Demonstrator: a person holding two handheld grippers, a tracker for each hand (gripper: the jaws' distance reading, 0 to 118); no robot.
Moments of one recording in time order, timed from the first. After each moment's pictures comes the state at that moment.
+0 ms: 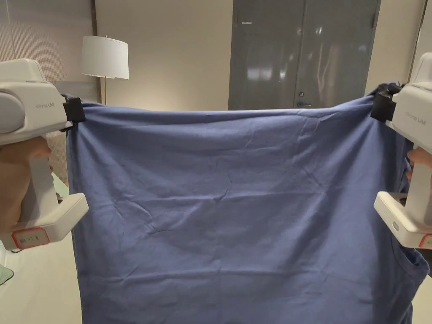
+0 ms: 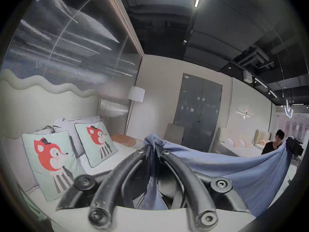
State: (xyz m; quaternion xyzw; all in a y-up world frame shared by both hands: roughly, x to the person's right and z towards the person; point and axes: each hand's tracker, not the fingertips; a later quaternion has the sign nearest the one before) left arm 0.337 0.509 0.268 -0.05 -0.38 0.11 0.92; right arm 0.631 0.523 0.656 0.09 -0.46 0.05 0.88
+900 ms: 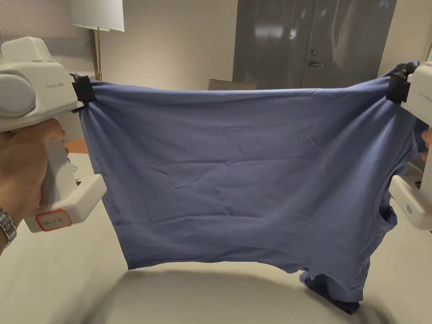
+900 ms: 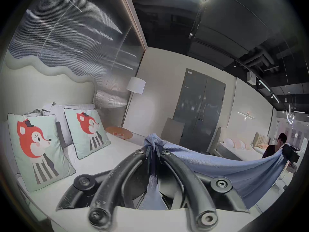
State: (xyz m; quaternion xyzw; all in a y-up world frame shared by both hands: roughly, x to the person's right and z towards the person) left arm 0.414 0.432 0.221 -0.08 -0.38 0.13 0.91; right arm 0.713 0.454 0.607 0.03 -0.49 0.06 0.87
